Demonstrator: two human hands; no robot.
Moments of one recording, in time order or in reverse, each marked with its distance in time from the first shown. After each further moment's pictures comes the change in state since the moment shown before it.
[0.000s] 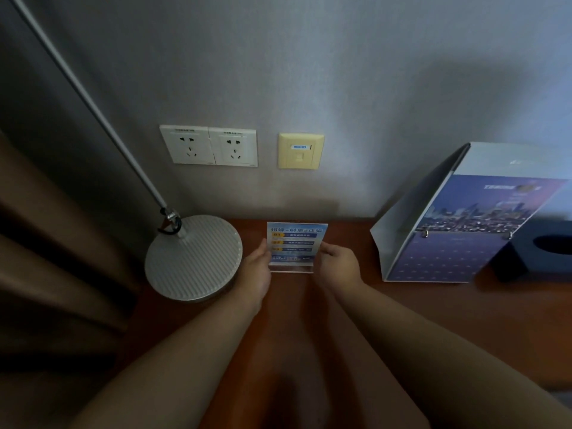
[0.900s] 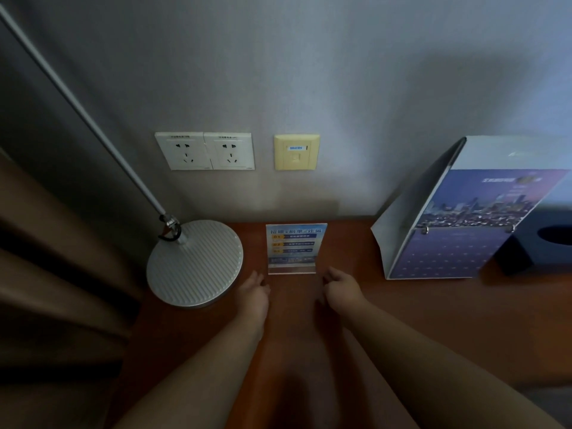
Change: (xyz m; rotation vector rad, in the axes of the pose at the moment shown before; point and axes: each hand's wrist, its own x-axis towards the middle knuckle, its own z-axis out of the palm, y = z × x) left_hand -0.014 -0.028 -0.001 -0.097 0.166 -0.186; right_hand -0.015 0.030 -0.003 0.179 -0.136 0.293
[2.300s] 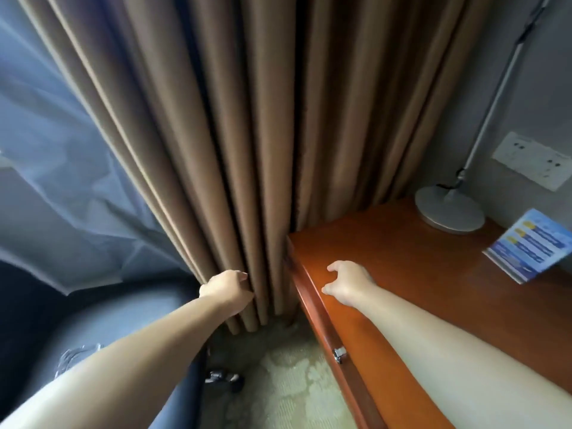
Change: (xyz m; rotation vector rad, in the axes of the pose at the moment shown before) left_hand -0.434 -0.297 -0.177 0.598 0.881 -0.291; right_hand -0.321 0.168 0.051 -1.379 -0.766 -1.073
